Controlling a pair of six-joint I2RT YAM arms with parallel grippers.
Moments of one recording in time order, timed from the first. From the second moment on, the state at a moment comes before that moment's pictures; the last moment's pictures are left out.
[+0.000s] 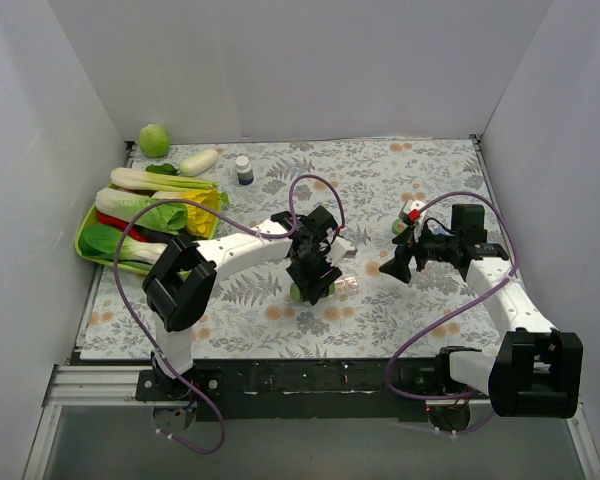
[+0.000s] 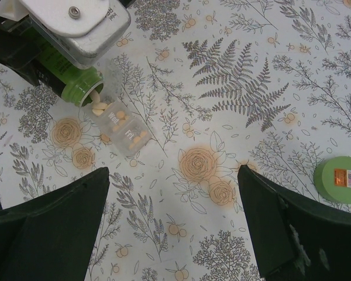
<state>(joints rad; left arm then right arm) -0.87 1.87 1.41 -0.85 0.28 0.13 0.02 1.16 0.72 -0.41 -0.95 -0.66</state>
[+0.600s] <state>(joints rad) -0.87 1.79 1.28 -0.73 0.28 0.13 0.02 1.16 0.72 -0.41 -0.95 -0.66</state>
